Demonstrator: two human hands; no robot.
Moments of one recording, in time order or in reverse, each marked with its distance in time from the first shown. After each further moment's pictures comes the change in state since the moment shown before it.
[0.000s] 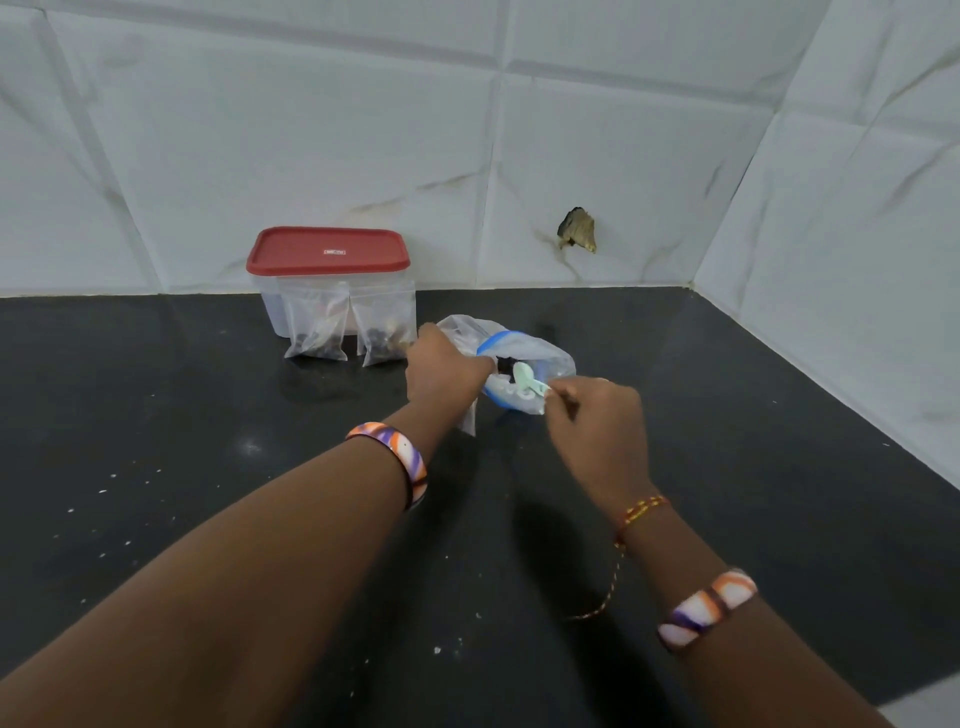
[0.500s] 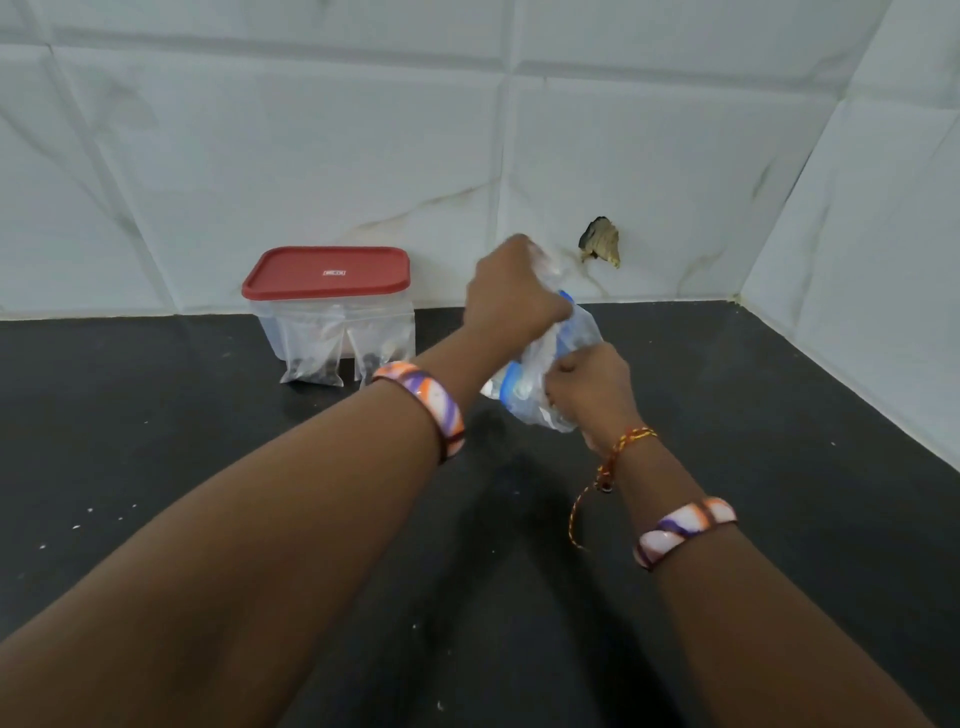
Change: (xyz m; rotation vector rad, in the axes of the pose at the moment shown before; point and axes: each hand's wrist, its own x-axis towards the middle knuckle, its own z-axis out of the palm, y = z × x) left_hand 0.033 0.092 0.022 0.141 0.007 0.352; right_hand 0.090 0.031 0.038 0.257 -0.255 0.438
